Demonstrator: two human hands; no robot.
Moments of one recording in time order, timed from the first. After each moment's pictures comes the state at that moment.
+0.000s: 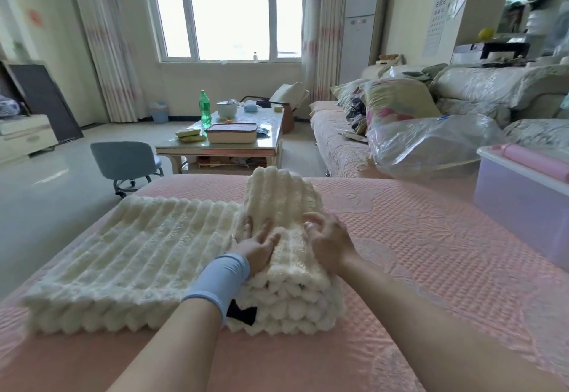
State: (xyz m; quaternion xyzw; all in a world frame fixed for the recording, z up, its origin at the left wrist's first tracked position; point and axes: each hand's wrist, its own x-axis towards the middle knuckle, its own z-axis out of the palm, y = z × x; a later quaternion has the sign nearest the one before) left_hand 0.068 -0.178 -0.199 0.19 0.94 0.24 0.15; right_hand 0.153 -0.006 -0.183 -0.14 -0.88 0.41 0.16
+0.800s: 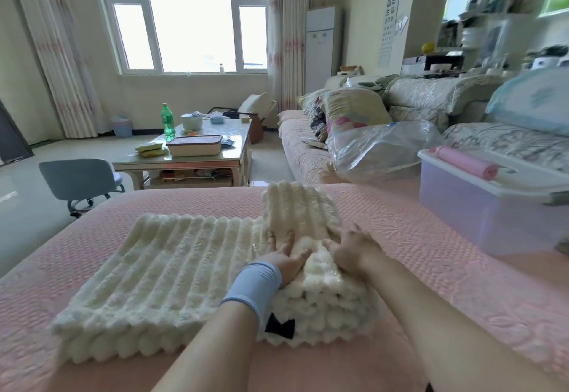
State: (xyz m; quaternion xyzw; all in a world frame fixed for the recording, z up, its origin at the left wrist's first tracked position) left_hand 0.142 -0.051 -0.185 0.24 0.93 0.17 0.21; right_hand 0.236 0.107 -0.158 -0.25 -0.95 0.20 0.03
